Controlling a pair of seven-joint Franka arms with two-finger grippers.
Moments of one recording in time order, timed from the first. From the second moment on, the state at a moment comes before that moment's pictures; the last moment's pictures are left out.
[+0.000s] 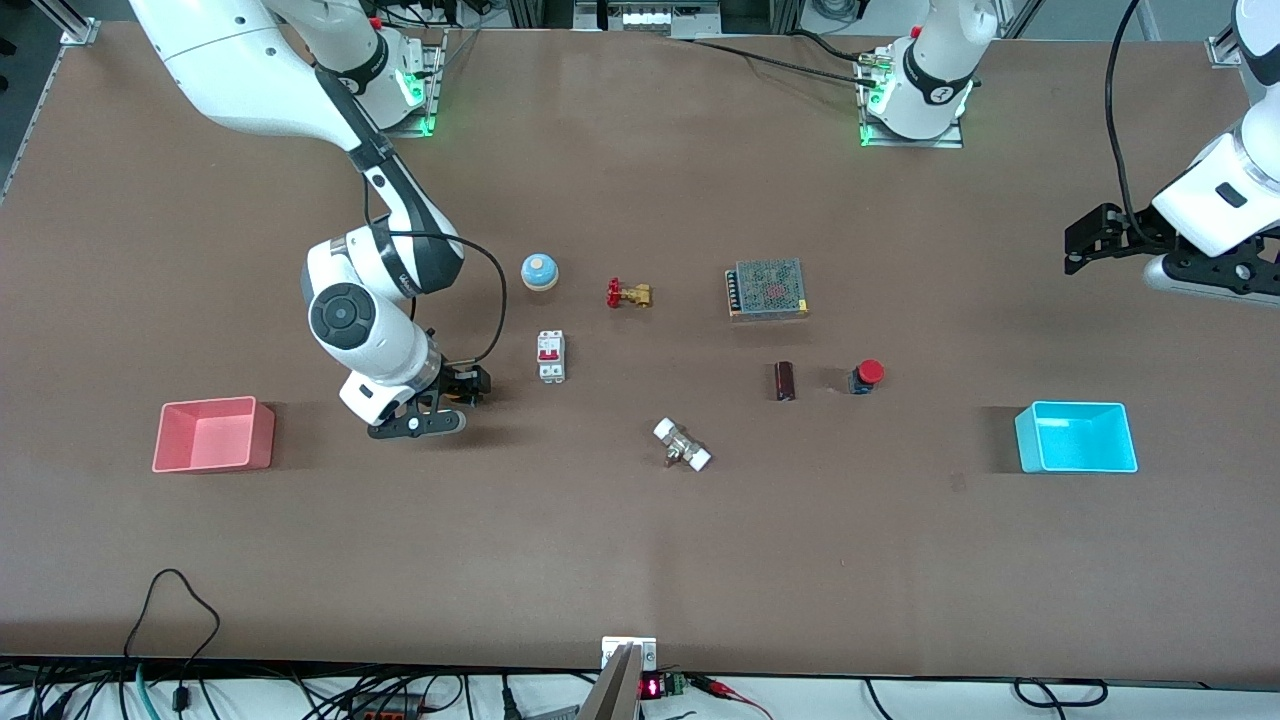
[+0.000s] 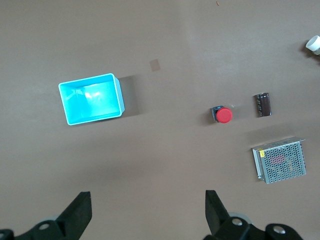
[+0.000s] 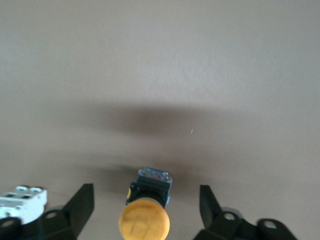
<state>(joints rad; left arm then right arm) -0.07 -0.01 0.05 -1.71 0.04 1.68 0.14 0.19 0.56 0.18 -1.77 -0.10 2.38 0.29</state>
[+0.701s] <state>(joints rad) -0.07 -0.01 0.05 -1.71 0.04 1.67 0.14 0.10 0.14 0.15 -1.65 -0.04 1.87 0.28</state>
